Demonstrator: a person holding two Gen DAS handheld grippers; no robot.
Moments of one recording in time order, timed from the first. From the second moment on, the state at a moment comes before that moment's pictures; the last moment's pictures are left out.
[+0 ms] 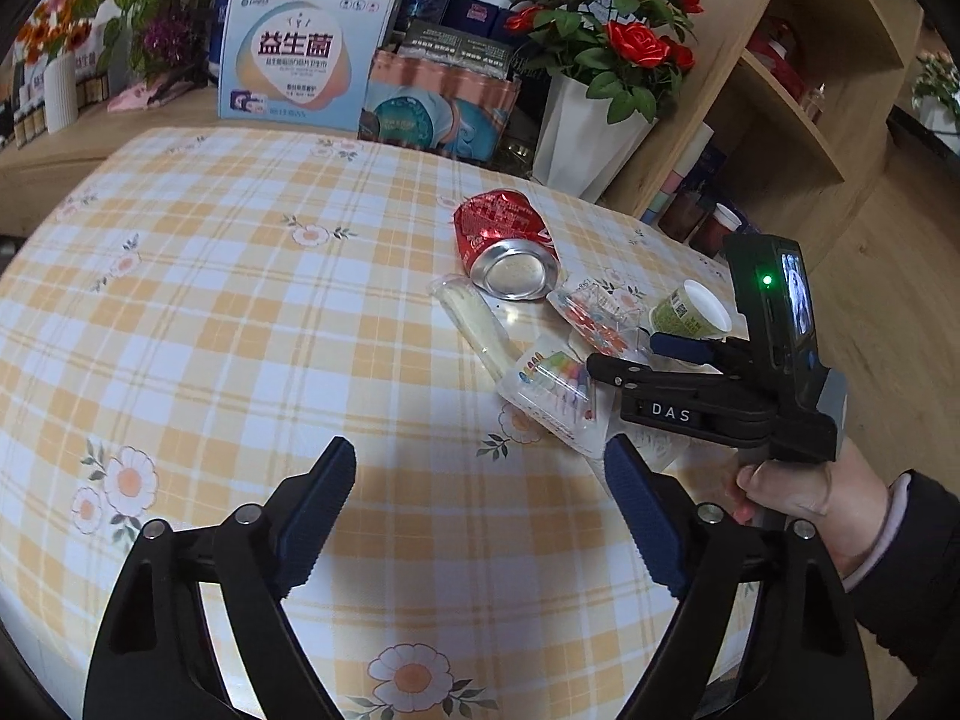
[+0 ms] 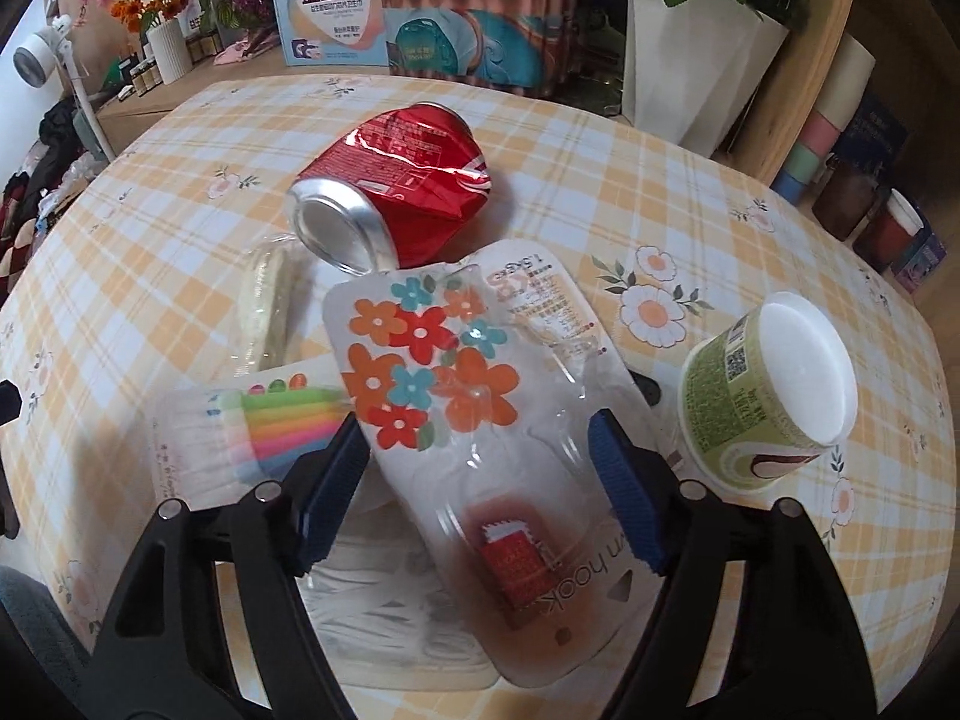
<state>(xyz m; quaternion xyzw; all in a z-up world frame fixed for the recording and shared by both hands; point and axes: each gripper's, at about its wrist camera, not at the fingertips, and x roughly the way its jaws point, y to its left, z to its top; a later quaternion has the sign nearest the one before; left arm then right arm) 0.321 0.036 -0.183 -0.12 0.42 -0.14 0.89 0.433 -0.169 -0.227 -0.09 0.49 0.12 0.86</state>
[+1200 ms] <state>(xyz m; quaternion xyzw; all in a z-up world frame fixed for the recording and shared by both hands) 0.389 -0.001 -0.237 -0.28 0.50 -0.13 0.81 0.362 -0.237 -0.159 -0.01 0.39 0.13 0.91</state>
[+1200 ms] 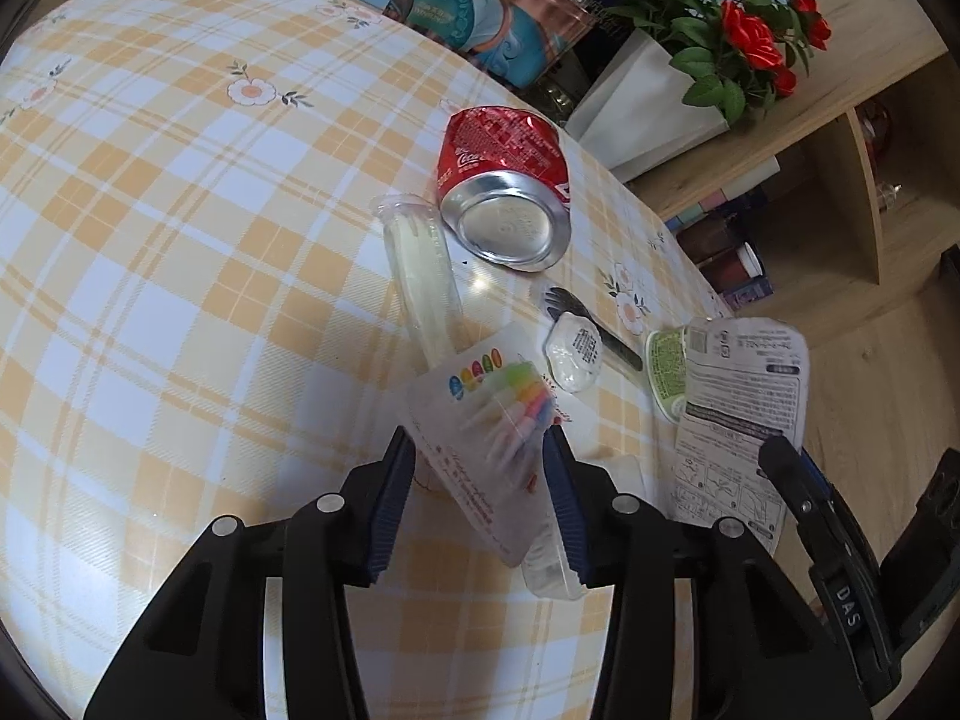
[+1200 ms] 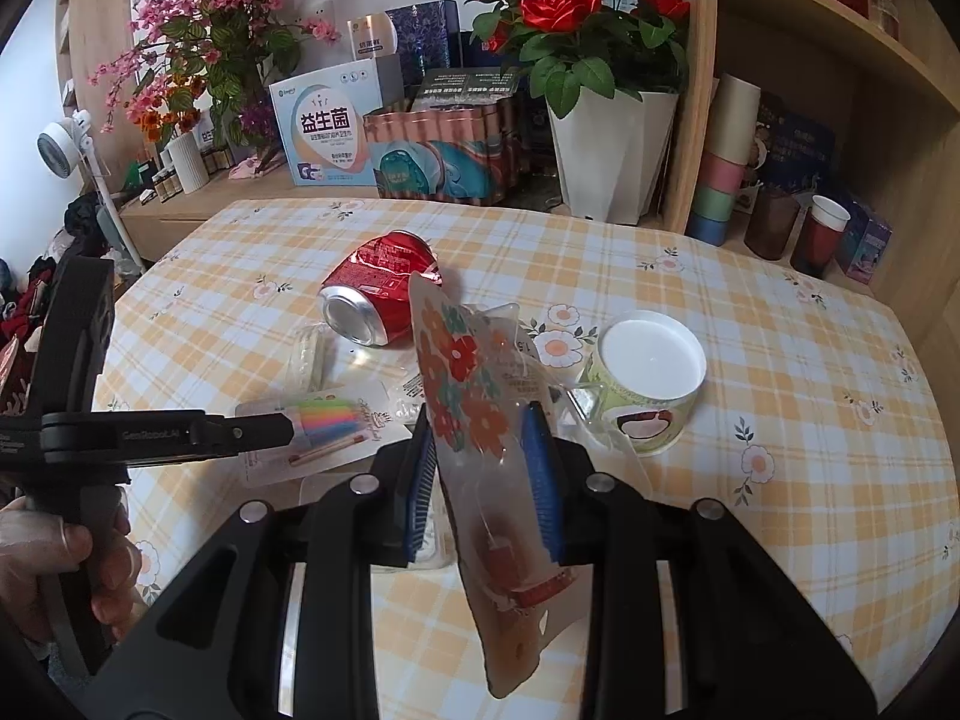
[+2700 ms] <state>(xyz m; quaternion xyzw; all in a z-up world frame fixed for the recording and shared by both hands) 0.180 0.023 -0.067 -0.15 0.34 -0.21 0.90 0.195 -0.258 -0.095 0.11 0.34 0.14 0.92</state>
